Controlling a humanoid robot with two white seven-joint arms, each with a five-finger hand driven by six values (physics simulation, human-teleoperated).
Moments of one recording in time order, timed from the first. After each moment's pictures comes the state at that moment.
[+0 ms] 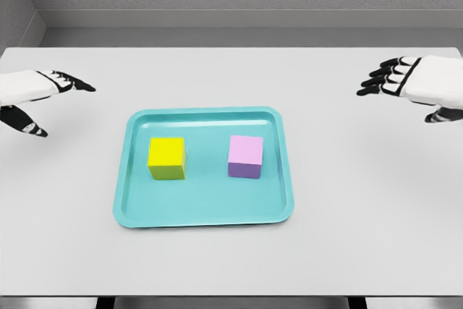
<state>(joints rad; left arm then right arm) -0.61 0.99 -0.55 -1.31 -0.16 -0.61 -0.60 -0.54 -1.14 0.41 -1.72 0.26 -0.61 0.61</state>
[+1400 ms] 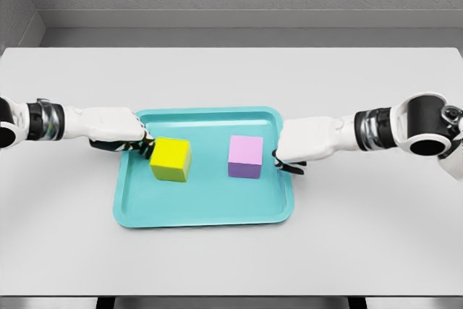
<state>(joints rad) -0.76 0.81 -0.88 -1.39 -0.34 -0.61 -0.61 -0.84 -0.77 0.98 -1.64 0.48 -0.61 0.61</state>
